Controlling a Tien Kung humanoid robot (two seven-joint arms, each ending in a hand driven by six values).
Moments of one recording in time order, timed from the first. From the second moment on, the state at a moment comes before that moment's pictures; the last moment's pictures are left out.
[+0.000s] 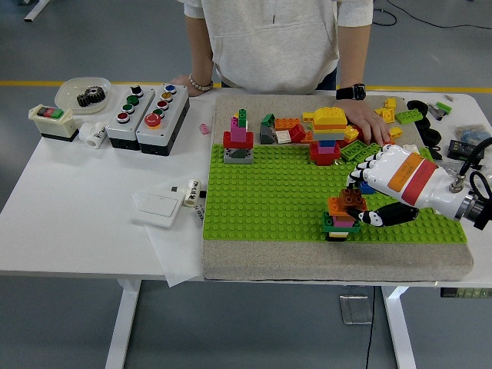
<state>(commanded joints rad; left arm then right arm) -0.16 0.14 -0.32 -0.30 0.97 0.27 0.16 0.62 -0.70 0.66 1.35 -2.16 -0.30 0.39</state>
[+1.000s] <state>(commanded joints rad) -0.16 0.14 -0.32 -0.30 0.97 0.26 0.16 0.62 -0.69 0.66 1.34 -2.15 -0.27 0.39</state>
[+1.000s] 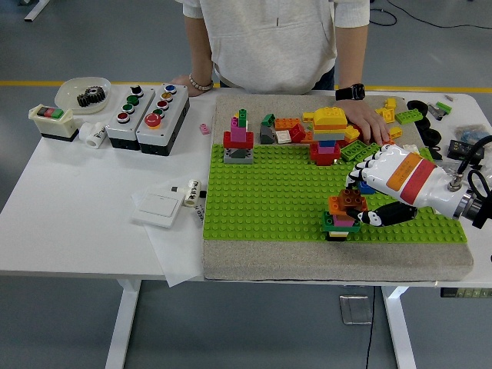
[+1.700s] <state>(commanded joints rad) -0.15 0.14 -0.33 -0.30 0.98 0.26 0.16 0.62 -0.69 0.66 1.33 -2.15 -0.26 0.39</state>
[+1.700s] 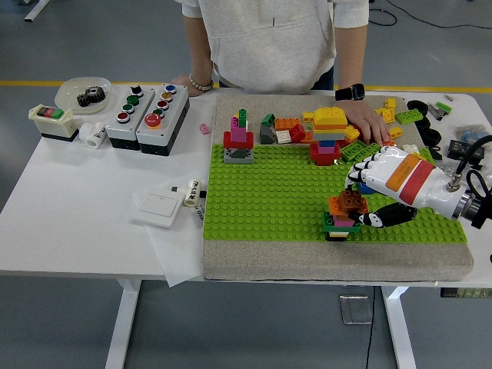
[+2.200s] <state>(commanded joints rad) -0.16 0.14 -0.33 -0.30 0.98 0.26 0.16 0.62 -0.69 0.67 1.33 -2.14 -0.24 0.39</state>
